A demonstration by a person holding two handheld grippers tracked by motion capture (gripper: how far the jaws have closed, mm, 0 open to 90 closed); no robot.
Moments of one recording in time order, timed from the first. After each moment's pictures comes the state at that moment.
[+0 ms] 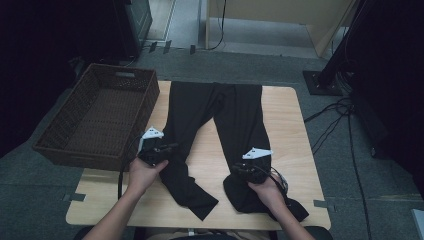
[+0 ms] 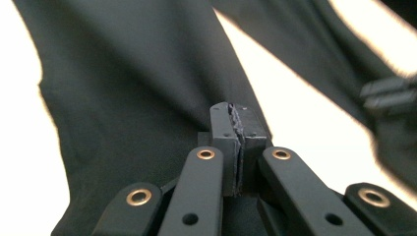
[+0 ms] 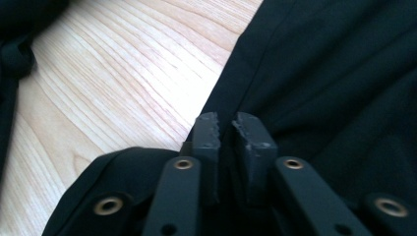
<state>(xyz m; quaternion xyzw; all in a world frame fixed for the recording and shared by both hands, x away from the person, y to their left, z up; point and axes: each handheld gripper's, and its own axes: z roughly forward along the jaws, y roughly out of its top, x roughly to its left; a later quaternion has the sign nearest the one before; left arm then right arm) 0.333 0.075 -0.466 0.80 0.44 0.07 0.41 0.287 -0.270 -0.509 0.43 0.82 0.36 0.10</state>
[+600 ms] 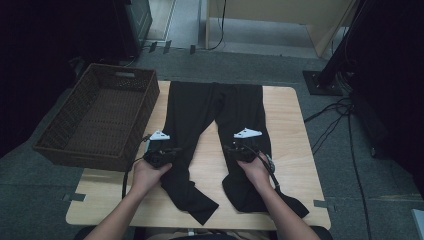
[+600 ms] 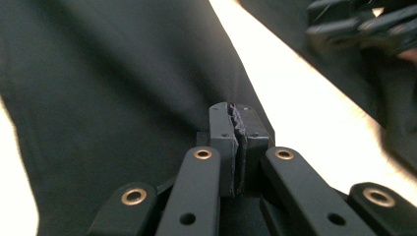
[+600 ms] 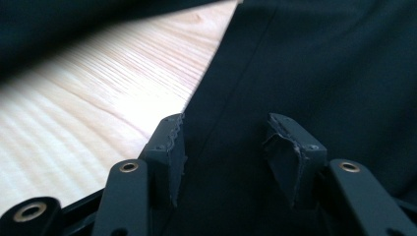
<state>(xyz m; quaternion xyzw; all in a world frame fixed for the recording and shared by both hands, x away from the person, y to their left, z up) 0.339 0.072 -0.476 0.80 0.44 0.05 0.40 0.357 -0.247 -0.516 0.46 0.79 0.36 0.17</state>
